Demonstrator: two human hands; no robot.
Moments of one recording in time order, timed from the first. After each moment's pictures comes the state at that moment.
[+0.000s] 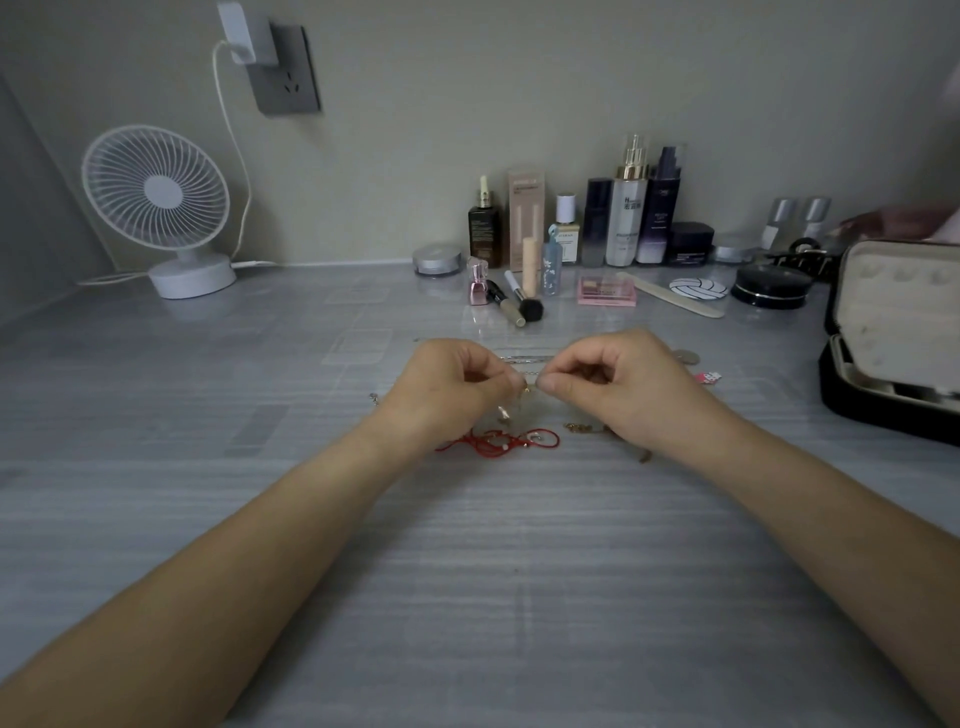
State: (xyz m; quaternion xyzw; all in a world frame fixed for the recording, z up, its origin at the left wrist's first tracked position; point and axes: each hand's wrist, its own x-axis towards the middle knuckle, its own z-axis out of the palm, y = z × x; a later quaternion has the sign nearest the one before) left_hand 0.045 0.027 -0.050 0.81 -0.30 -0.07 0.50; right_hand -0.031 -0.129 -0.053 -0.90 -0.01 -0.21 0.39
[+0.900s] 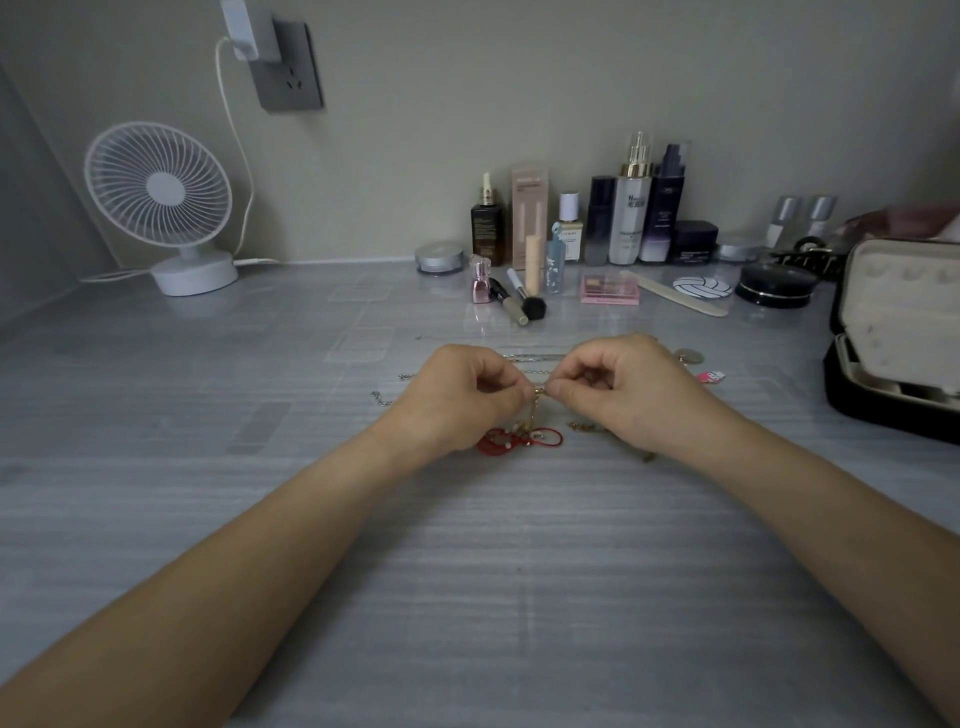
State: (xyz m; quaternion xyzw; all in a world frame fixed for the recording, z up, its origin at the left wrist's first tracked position) left_hand 0.045 0.025 -0.056 0.81 -0.35 -0.07 0.47; right_hand -0.030 -0.129 -0.054 -0.91 0.01 -0.18 0.36
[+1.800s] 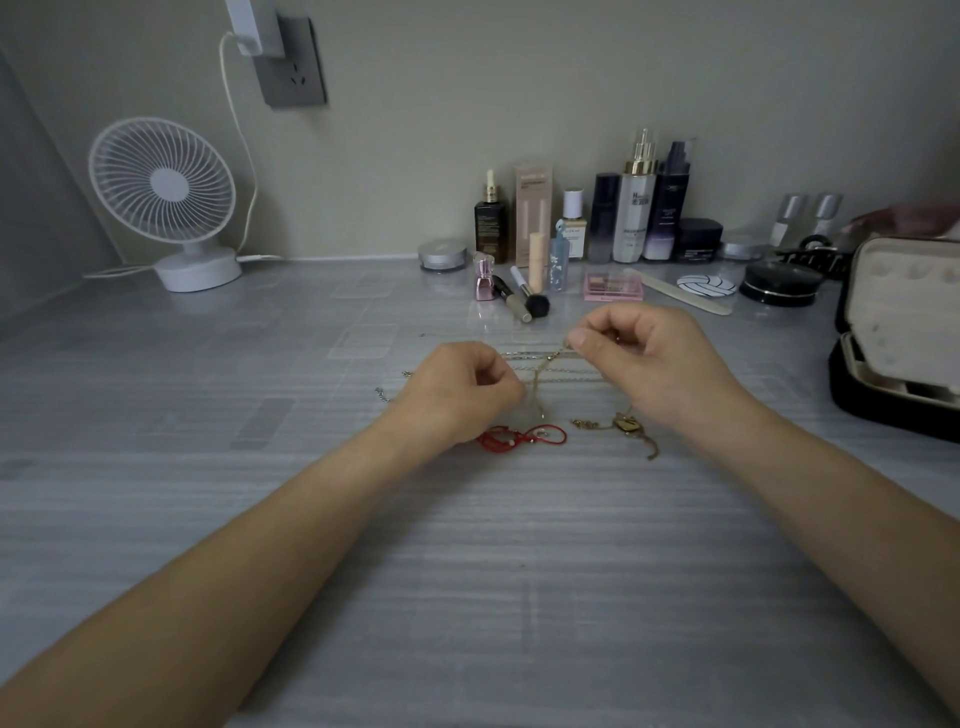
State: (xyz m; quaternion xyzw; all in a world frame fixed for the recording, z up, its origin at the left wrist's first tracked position) left_hand 0.050 0.023 -0.058 0.84 -0.28 -0.05 0.46; right_hand -0.035 -0.126 -0.041 -0.84 0.01 -0.27 0.48
